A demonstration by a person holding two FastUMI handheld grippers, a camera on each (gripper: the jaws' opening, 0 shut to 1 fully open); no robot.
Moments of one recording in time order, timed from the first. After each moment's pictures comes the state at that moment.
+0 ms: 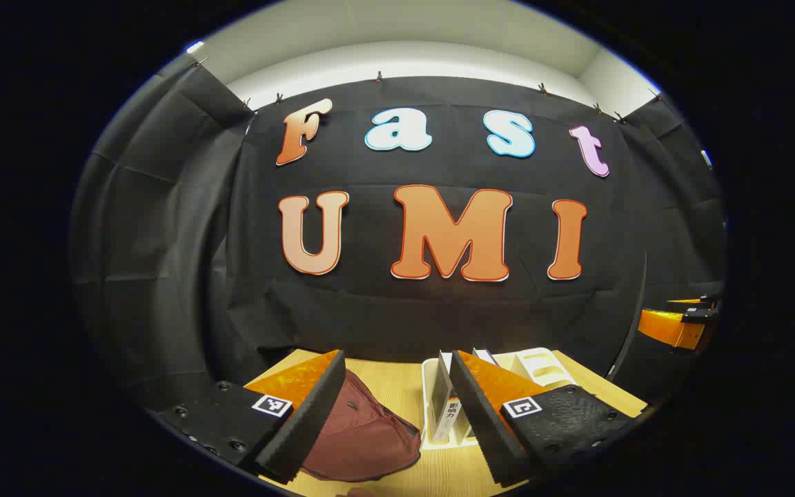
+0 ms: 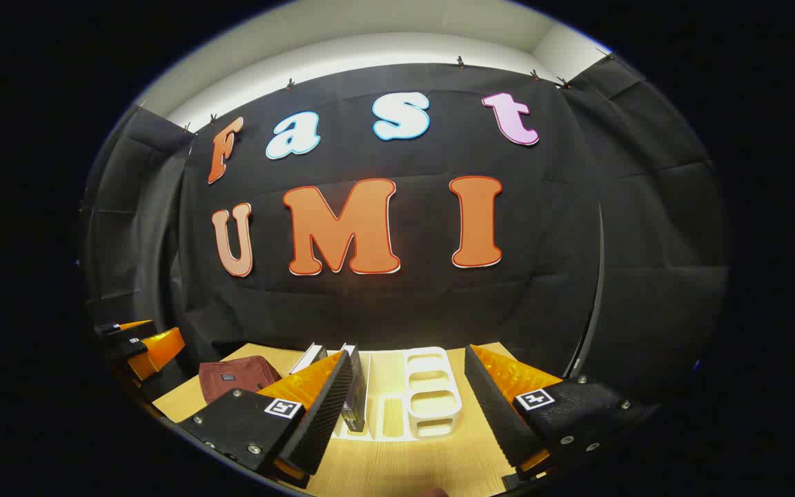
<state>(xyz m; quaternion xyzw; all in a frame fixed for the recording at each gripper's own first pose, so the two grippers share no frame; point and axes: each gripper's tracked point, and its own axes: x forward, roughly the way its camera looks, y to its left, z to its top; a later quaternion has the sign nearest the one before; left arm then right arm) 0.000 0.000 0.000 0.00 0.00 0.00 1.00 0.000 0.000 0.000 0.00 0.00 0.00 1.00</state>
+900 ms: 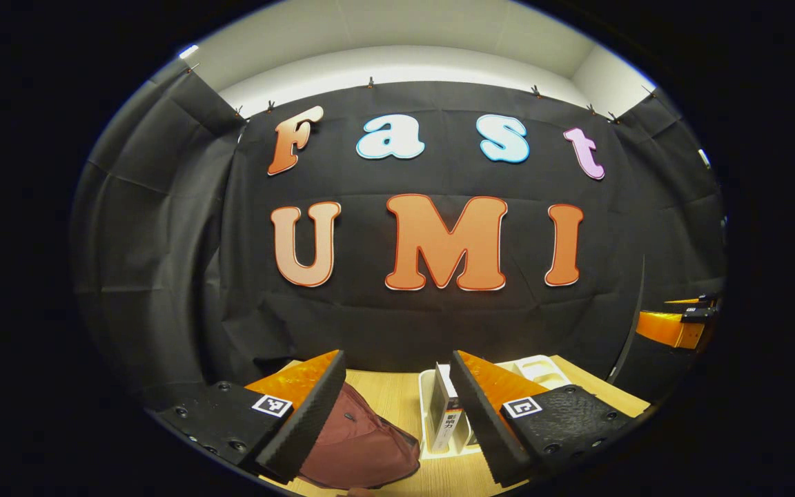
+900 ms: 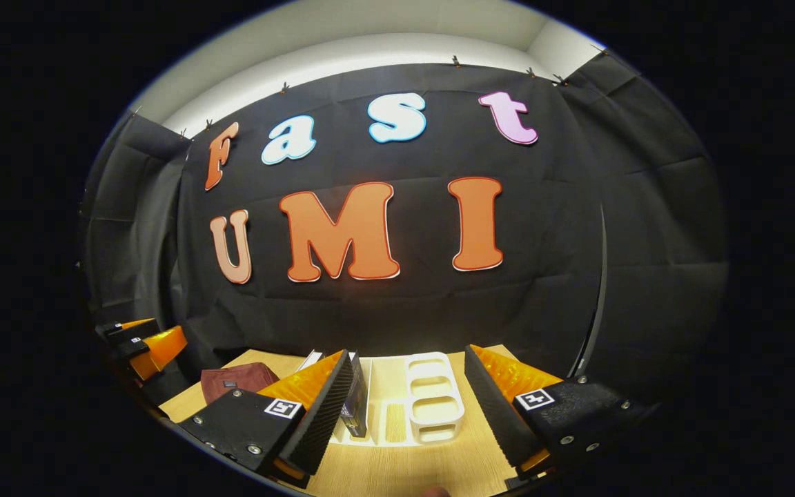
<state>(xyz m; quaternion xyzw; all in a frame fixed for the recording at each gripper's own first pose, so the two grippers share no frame) 0.014 -0.008 0.016 0.01 -0.02 -0.01 1.00 0.010 -0.003 0.008 0.00 0.00 0.01 1.00</state>
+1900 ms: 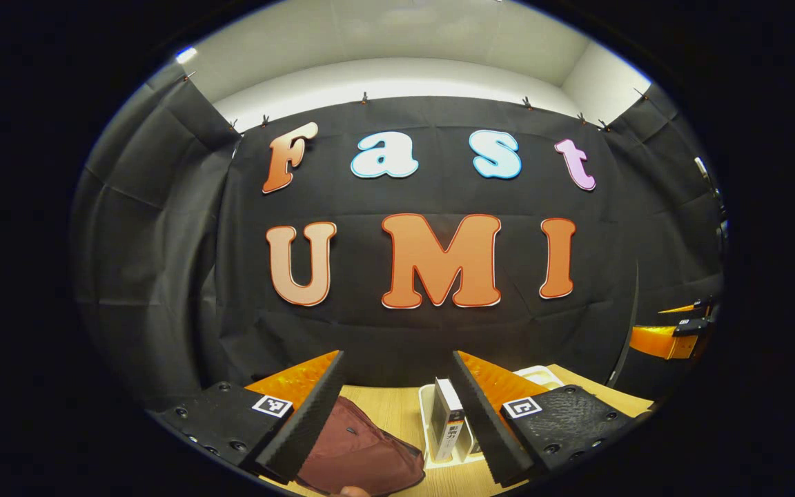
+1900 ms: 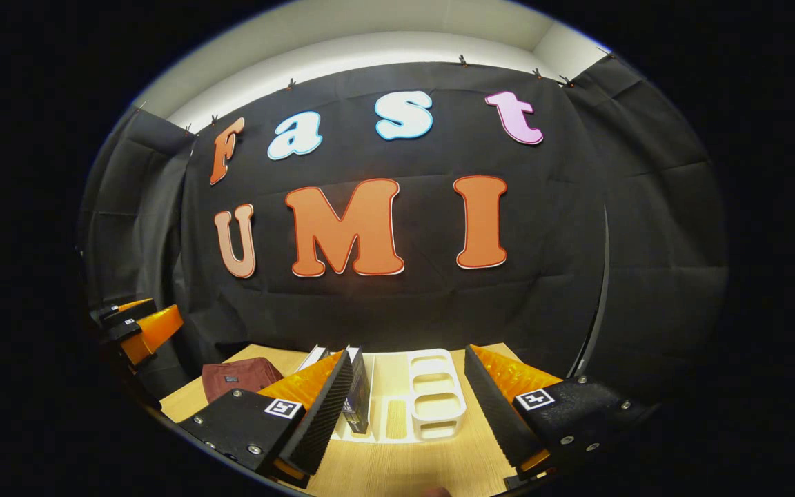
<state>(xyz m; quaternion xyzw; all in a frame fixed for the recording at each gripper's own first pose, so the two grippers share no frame) 0.012 -0.003 0.039 0.02 -0.06 -0.02 1.00 0.005 0.003 0.003 0.00 0.00 0.01 1.00</state>
